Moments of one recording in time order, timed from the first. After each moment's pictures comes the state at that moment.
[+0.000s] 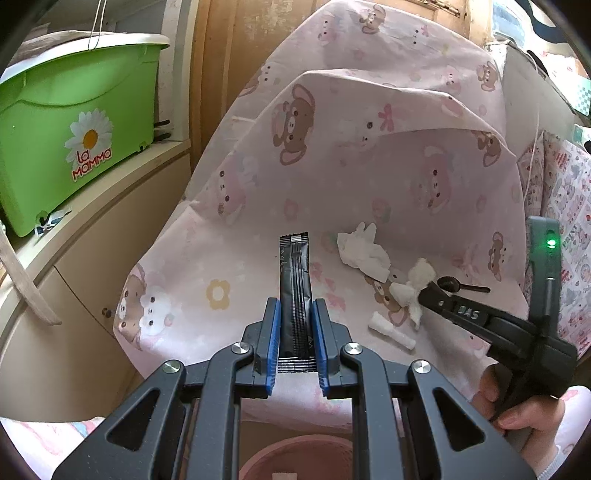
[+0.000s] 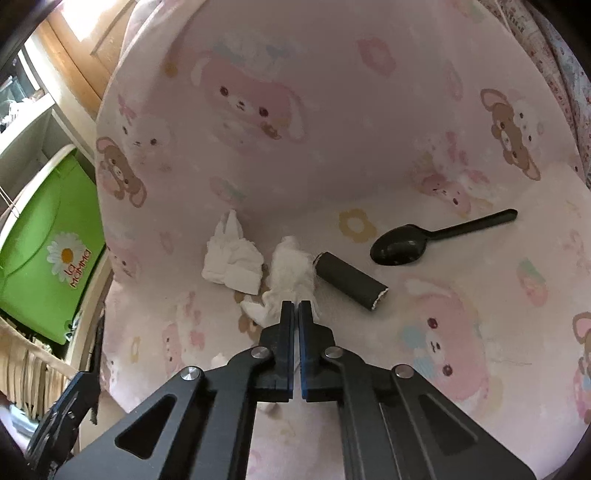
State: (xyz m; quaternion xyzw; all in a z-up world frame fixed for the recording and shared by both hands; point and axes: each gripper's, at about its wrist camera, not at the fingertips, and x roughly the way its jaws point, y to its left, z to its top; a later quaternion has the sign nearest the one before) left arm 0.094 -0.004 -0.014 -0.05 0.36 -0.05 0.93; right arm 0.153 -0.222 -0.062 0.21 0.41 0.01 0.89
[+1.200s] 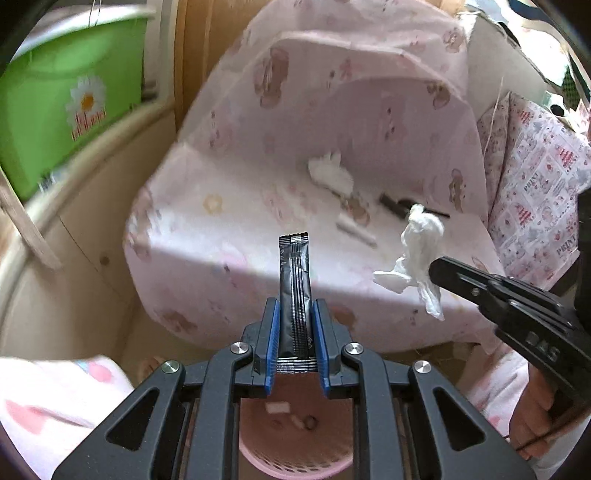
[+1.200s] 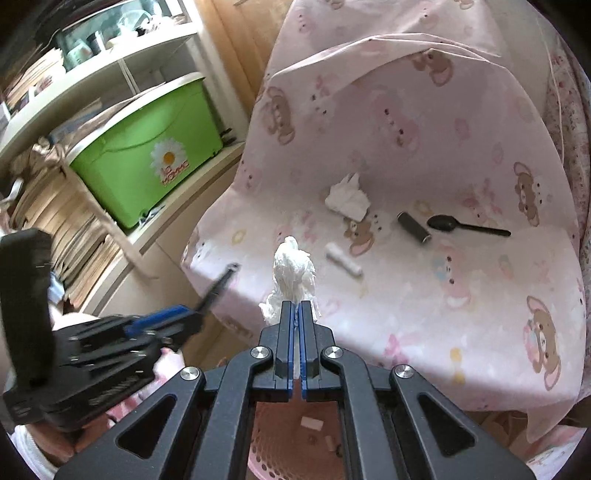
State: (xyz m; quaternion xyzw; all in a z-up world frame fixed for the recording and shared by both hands) left arm 0.015 0.001 -0.016 -0.05 0.45 -0.10 0.88; right arm 0.008 -0.179 0.002 0.06 0.40 0.17 0.90
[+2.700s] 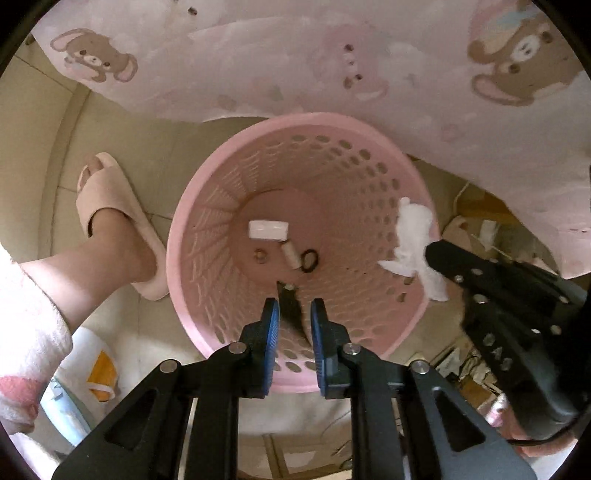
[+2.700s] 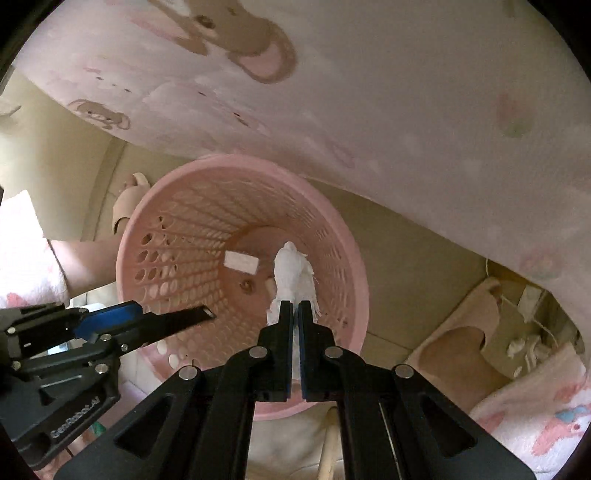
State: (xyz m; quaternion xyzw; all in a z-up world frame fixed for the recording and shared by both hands) left arm 0.009 -0.017 -0.247 -0.09 0.77 -0.07 0.63; right arm 0.030 -0.169 -0.246 -0.04 0.73 0.07 0.68
